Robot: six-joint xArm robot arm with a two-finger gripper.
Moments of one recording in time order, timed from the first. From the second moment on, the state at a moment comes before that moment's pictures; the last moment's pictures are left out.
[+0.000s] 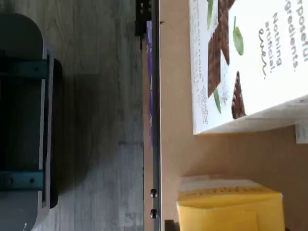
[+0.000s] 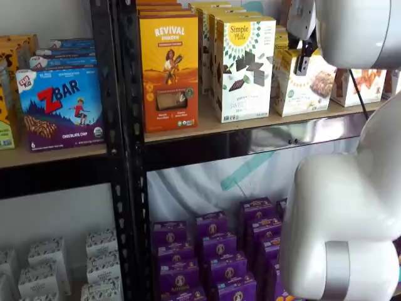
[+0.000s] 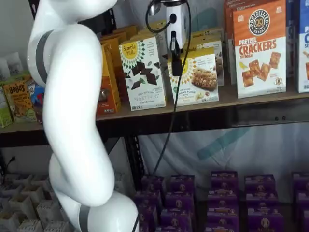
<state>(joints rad) -0.37 -0.21 -1.51 0.15 1.70 -1.91</state>
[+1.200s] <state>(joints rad) -0.37 -0.22 -1.51 0.15 1.72 -1.90</state>
